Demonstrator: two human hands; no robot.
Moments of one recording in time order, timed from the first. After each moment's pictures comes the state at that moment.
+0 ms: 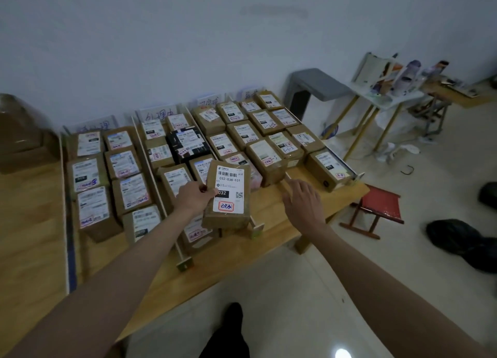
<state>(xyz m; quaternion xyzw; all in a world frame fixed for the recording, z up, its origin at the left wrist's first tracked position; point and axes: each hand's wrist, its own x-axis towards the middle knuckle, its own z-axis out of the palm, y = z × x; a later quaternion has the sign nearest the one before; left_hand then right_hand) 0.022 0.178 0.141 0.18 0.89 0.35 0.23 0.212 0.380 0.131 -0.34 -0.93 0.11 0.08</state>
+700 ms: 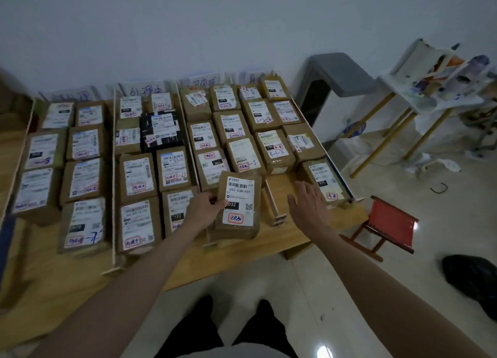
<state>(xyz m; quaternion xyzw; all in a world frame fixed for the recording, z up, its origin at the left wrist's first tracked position) 0.068 0.355 0.070 0.10 0.88 0.38 0.26 0.198 0.588 0.078 -0.30 -0.94 0.15 0.02</state>
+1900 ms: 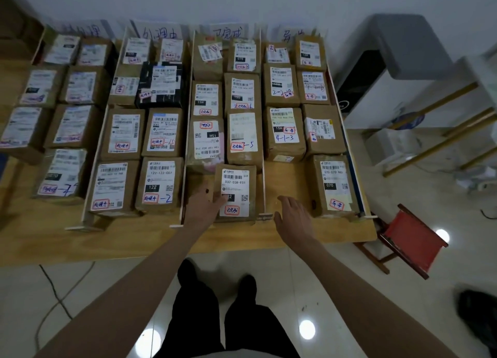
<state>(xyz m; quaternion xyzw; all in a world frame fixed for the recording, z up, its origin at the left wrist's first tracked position) 0.108 0.432 -0.003 -0.06 0.90 0.40 0.19 0.194 0.653 -0.008 -0.13 -0.97 0.17 -0.12</state>
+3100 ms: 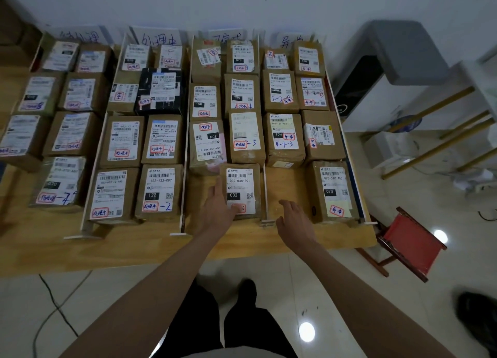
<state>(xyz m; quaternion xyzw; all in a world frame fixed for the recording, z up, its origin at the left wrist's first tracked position) 0.106 0.465 0.005 -0.01 0.91 0.35 0.20 0.183 0.657 -0.003 -0.14 -0.96 0.19 -0.15</state>
